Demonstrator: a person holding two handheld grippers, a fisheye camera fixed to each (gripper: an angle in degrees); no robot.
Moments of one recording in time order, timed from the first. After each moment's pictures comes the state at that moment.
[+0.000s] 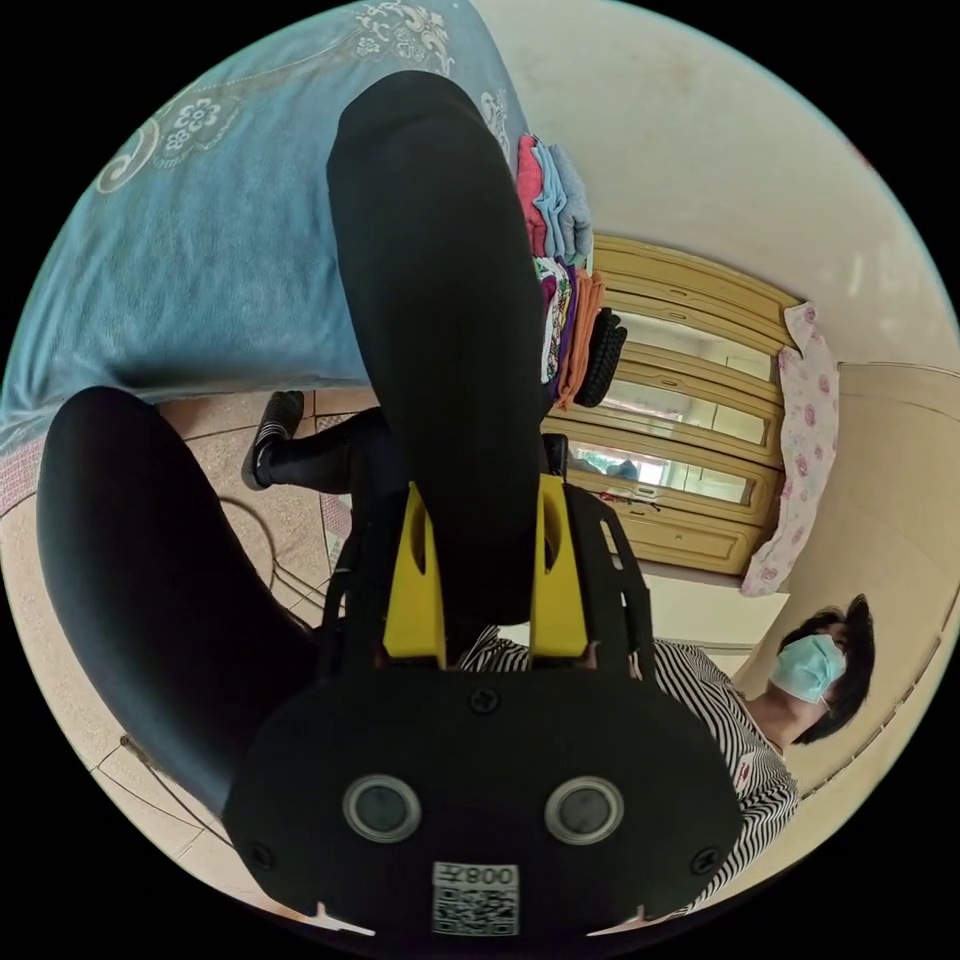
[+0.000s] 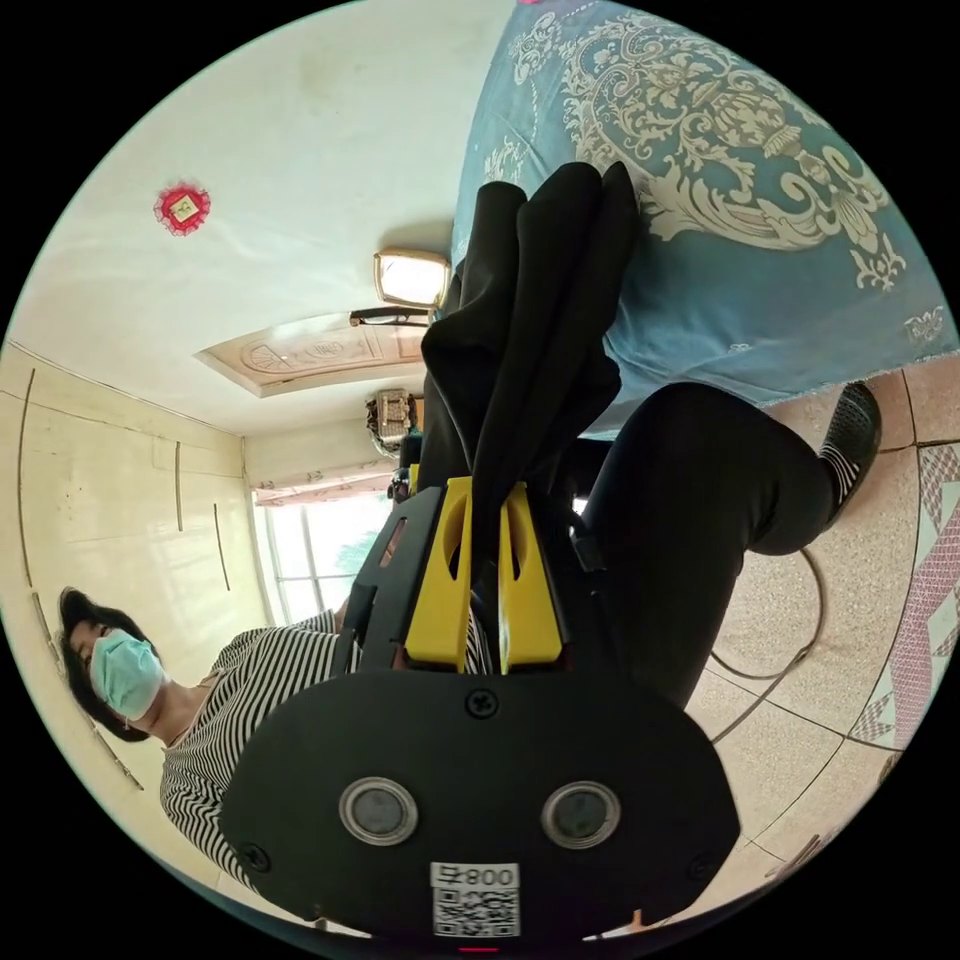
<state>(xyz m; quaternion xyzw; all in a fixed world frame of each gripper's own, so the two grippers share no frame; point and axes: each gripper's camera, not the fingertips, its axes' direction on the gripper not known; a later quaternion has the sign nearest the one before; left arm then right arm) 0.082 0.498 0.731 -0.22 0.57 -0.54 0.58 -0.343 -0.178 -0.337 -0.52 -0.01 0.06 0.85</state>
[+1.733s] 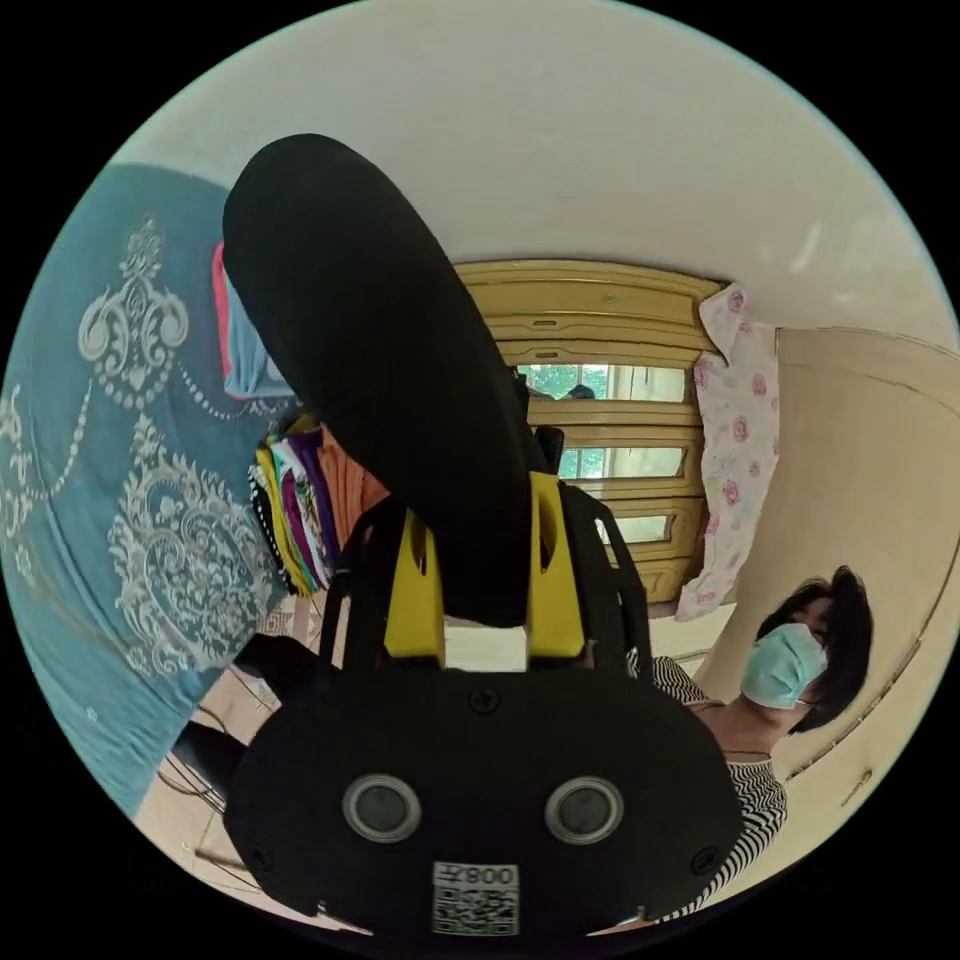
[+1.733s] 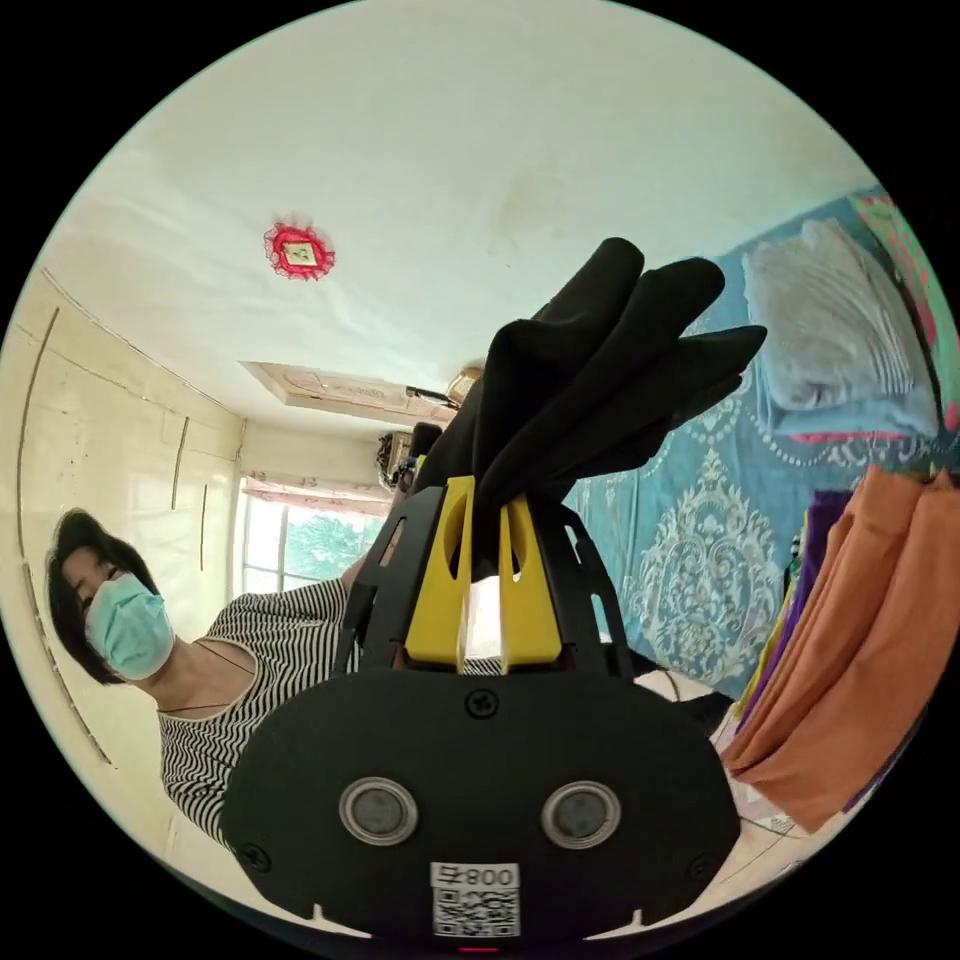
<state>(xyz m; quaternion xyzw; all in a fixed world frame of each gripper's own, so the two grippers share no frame) -0.012 -0.289 0.819 -0.12 0.63 -0.47 0.61 -1.058 -0.400 -0.047 -0.31 0.42 -0.53 0.67</state>
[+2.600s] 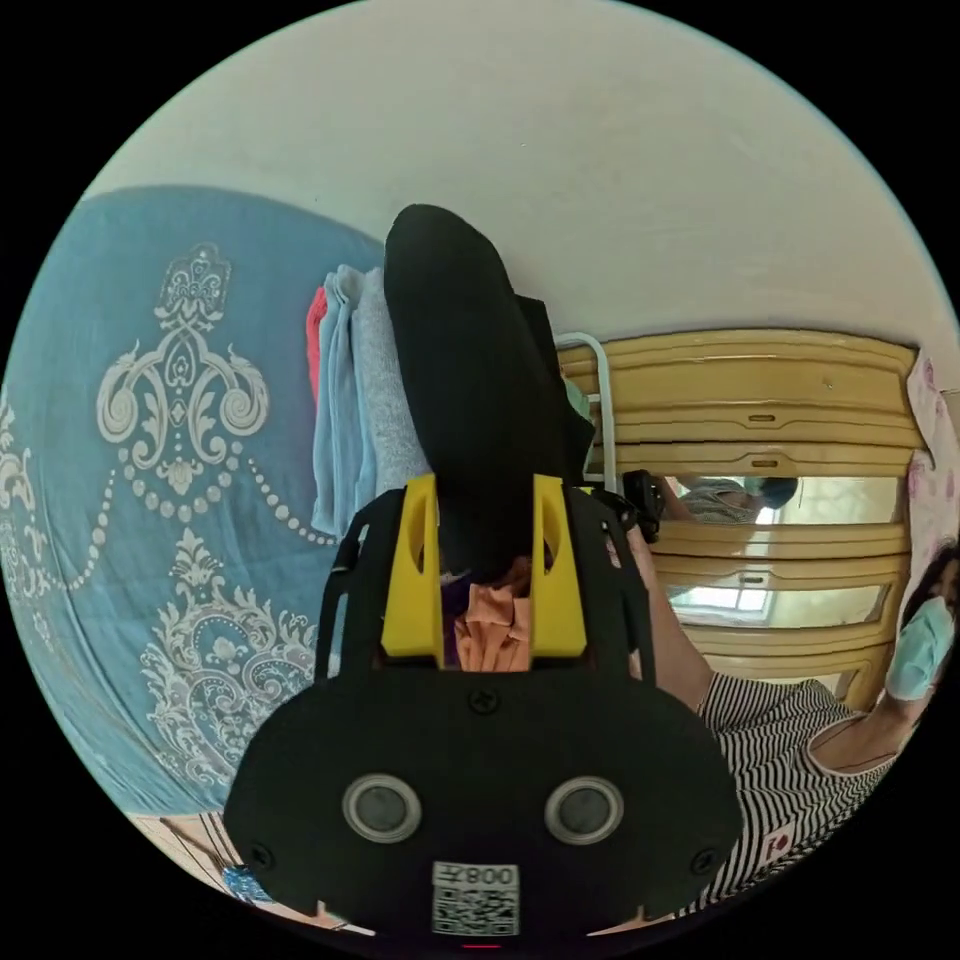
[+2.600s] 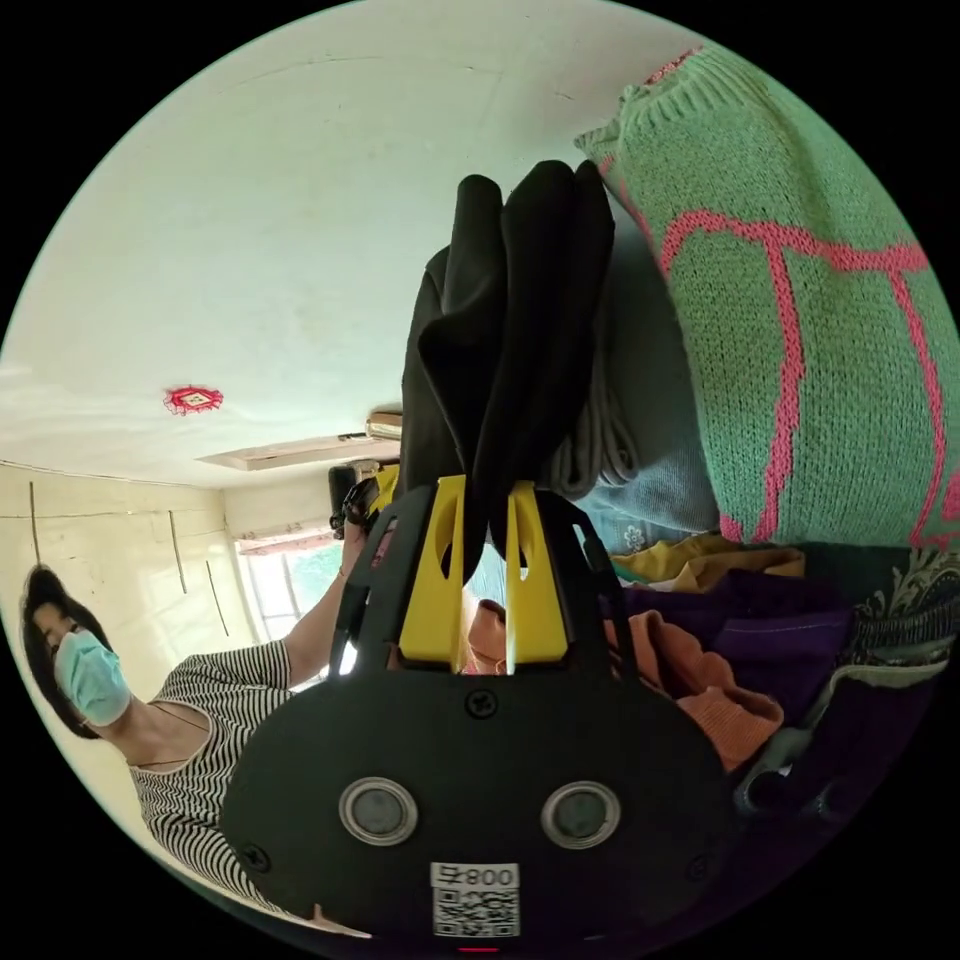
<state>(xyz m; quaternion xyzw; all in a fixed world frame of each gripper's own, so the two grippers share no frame) 0.180 -0.732 1.033 -0.07 0.25 -0.34 0.90 -1.358 -0.896 -0.011 -0.27 0.49 -0.43 0.71</state>
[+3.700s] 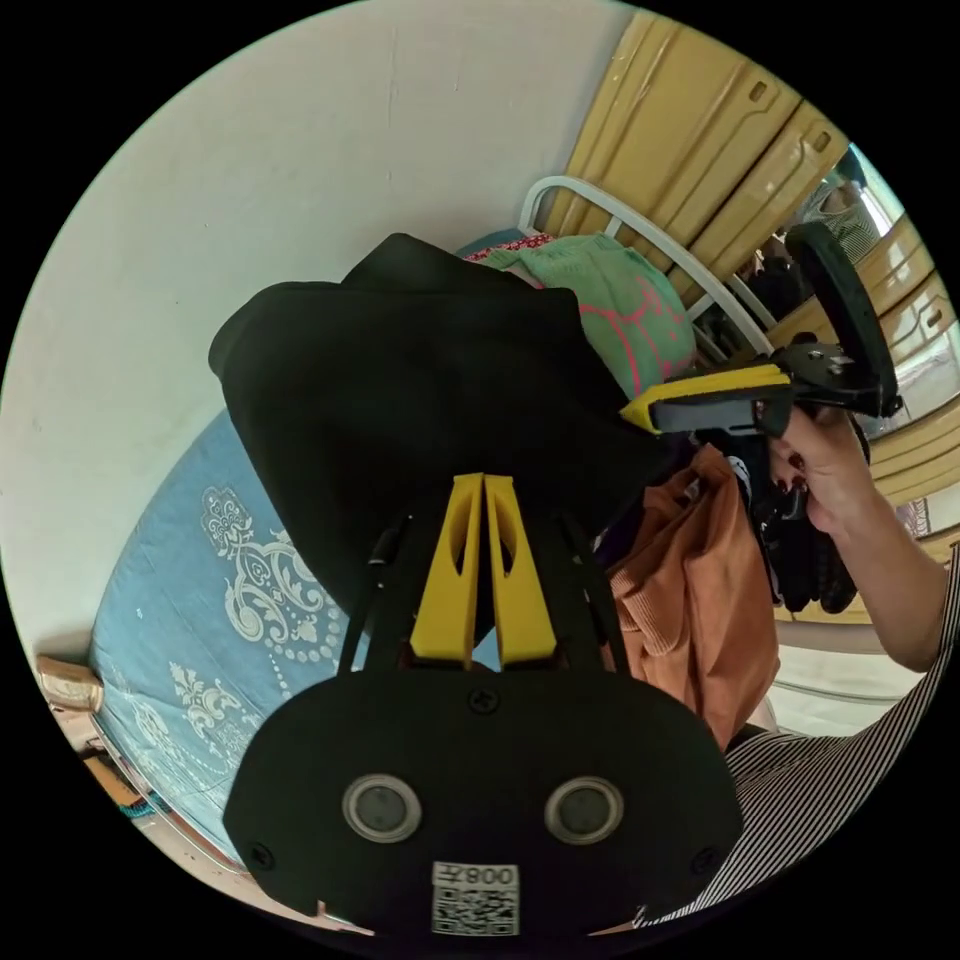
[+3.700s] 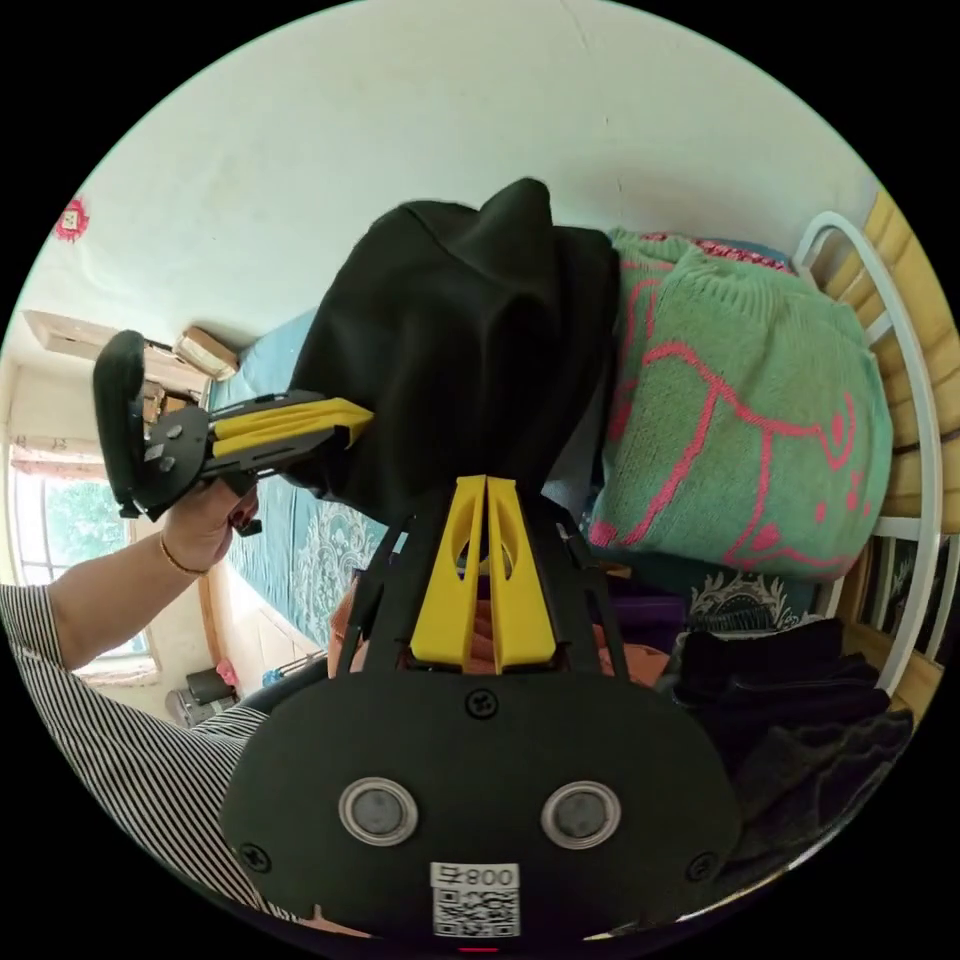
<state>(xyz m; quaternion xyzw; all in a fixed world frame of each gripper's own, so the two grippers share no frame) 0.461 -0.977 1.072 -0.16 0.00 0.02 0.99 -1.413 -0.886 0.058 -0.13 0.68 -0.59 0.41</state>
